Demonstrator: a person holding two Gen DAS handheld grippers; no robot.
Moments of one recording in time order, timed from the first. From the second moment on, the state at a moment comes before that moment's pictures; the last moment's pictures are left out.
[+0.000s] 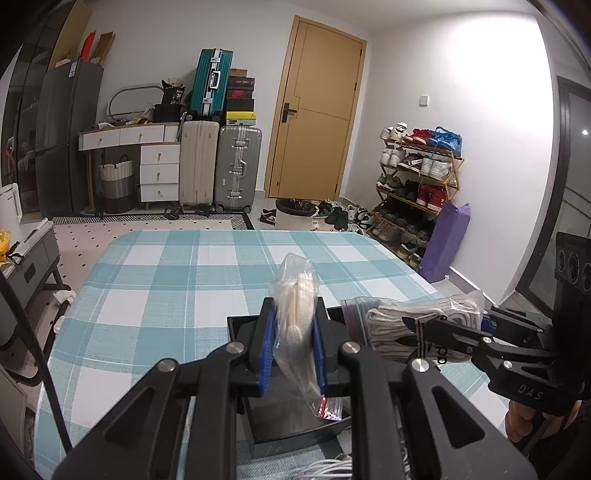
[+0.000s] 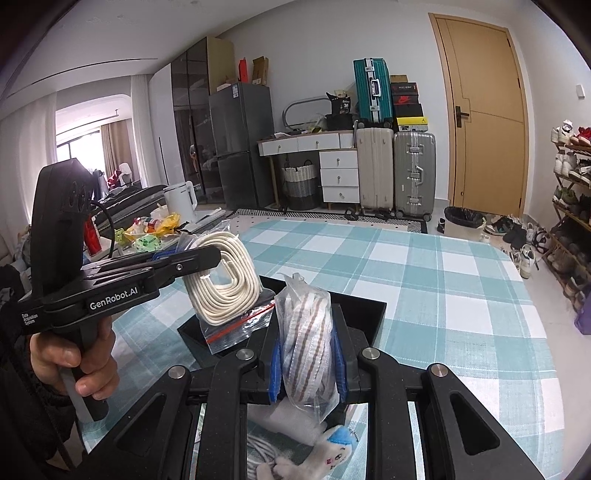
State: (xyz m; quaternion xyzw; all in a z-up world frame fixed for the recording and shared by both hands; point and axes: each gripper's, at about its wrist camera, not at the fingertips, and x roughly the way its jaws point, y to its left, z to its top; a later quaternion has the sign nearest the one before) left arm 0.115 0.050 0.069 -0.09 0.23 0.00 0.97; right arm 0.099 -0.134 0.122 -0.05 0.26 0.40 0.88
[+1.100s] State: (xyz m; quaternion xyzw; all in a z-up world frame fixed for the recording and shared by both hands) left arm 0.143 0.042 0.023 -0.04 0.31 0.01 0.95; right arm 0.148 -0.091 0.078 -0.07 0.34 0.40 0.85
